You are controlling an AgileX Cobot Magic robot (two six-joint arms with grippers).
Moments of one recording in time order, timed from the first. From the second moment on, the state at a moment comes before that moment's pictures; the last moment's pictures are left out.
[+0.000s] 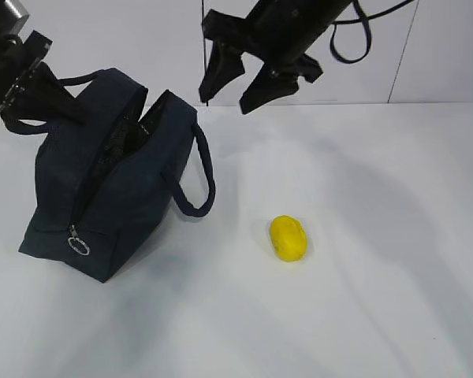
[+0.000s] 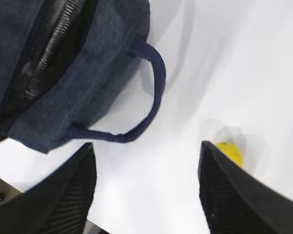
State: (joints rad) left arm 0.03 1.88 -1.48 -0.90 1.19 0.49; right arm 0.36 2.08 -2.03 0.54 1.23 -0.02
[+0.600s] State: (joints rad) left arm 0.03 1.88 -1.48 -0.89 1.19 0.49; right arm 0.41 1.90 -1.85 0.15 1.24 0.02
